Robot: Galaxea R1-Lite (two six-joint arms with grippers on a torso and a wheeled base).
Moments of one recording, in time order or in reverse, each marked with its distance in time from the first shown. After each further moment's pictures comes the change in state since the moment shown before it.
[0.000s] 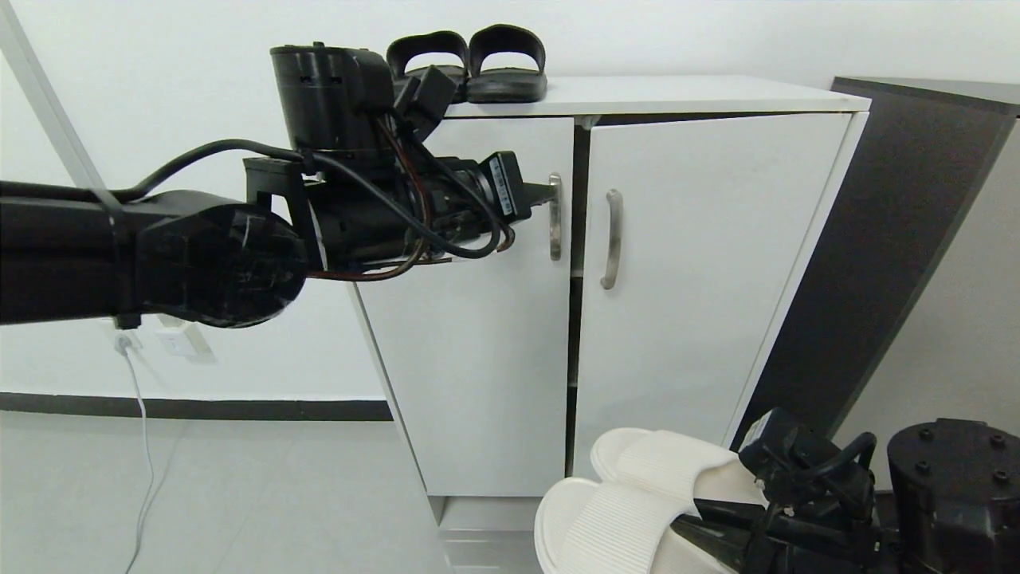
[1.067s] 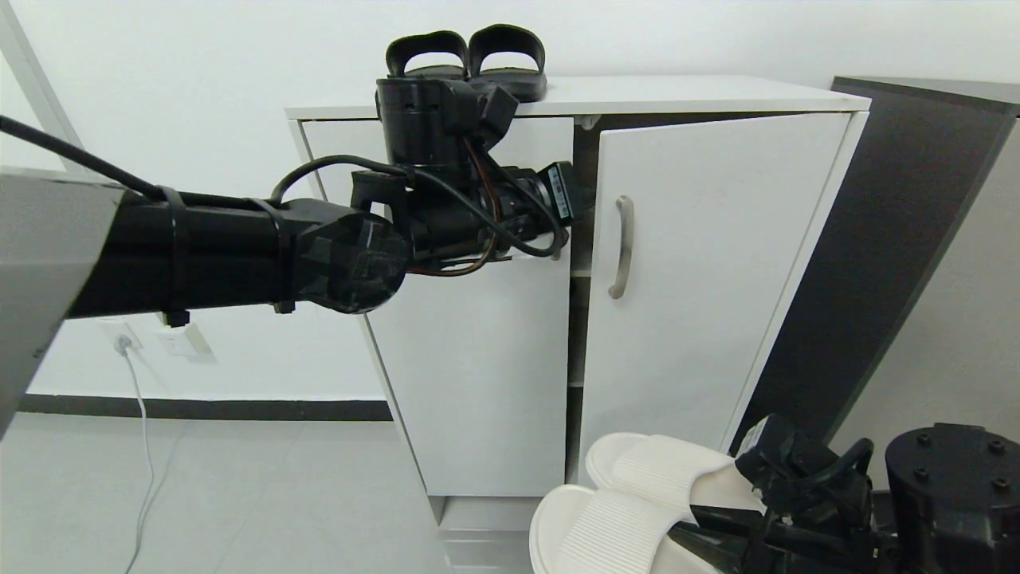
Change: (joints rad) left arm -0.044 0.179 -0.195 0.001 -0.014 -0.026; right arm 0.016 0.002 0.001 0.001 0.005 0.000
